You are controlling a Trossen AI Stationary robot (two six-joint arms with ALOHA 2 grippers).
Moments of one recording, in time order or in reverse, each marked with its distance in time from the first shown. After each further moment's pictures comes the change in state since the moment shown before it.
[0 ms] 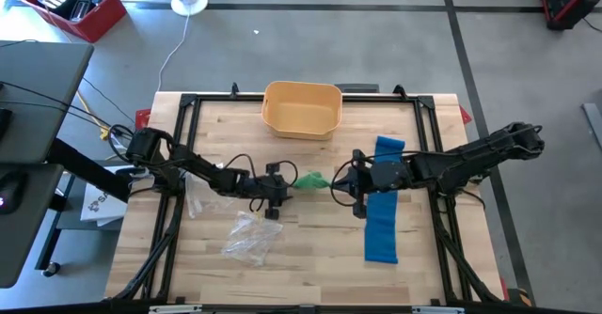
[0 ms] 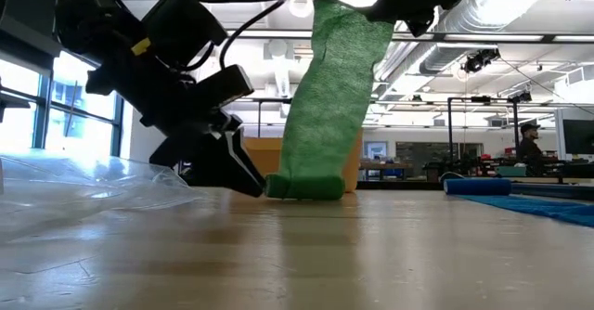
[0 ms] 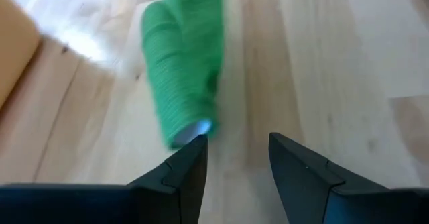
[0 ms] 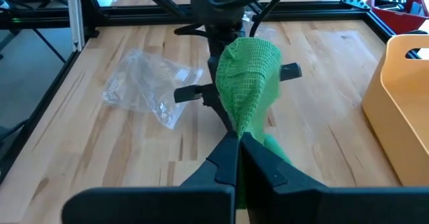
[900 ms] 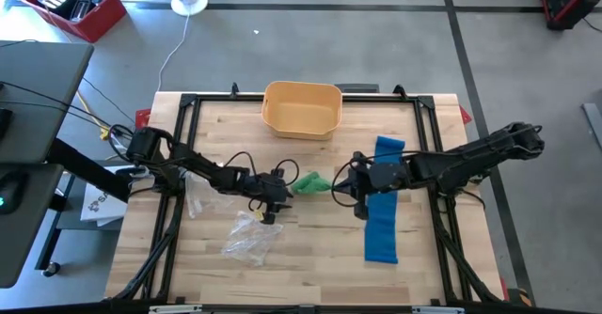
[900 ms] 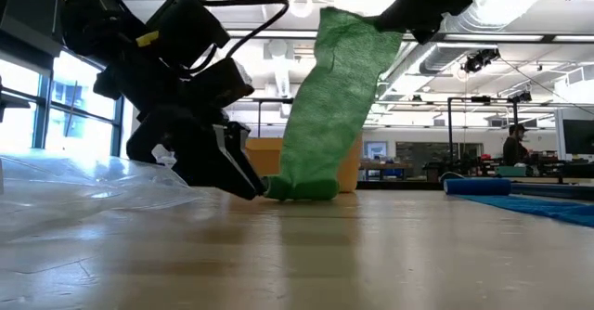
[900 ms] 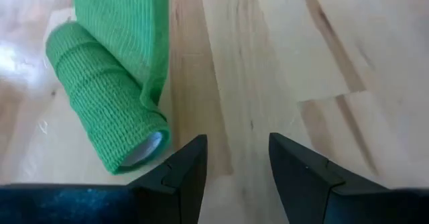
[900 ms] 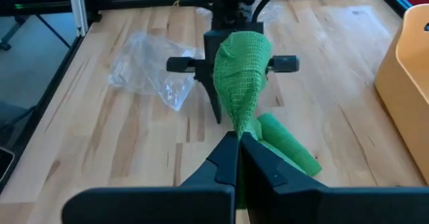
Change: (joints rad) left arm 0.014 0.000 0.000 0.021 0.280 -0.030; right arm 0.000 0.000 0.000 -0.057 -0.035 0.045
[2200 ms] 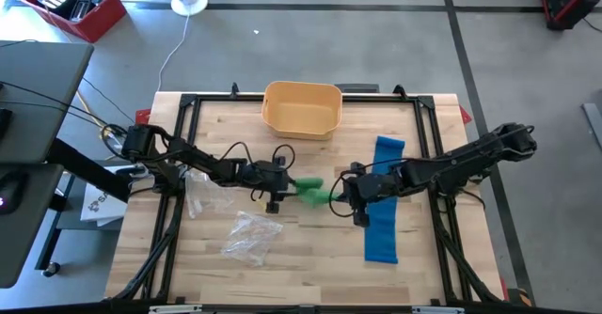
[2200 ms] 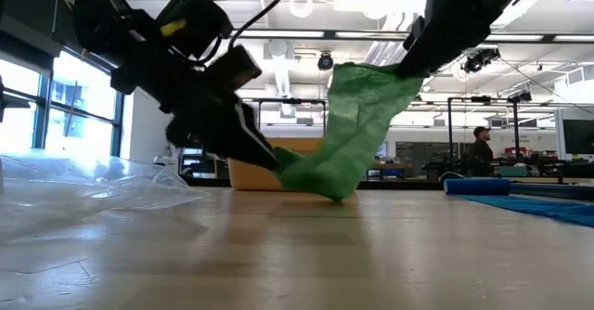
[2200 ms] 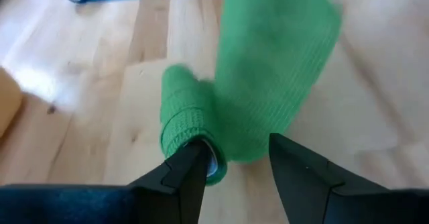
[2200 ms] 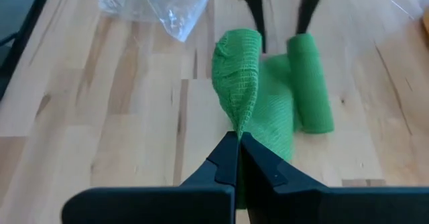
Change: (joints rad) left arm 0.100 -0.065 0.000 0.068 0.004 0.086; right arm 0.018 0.097 -0.001 -0.131 -0.049 0.038
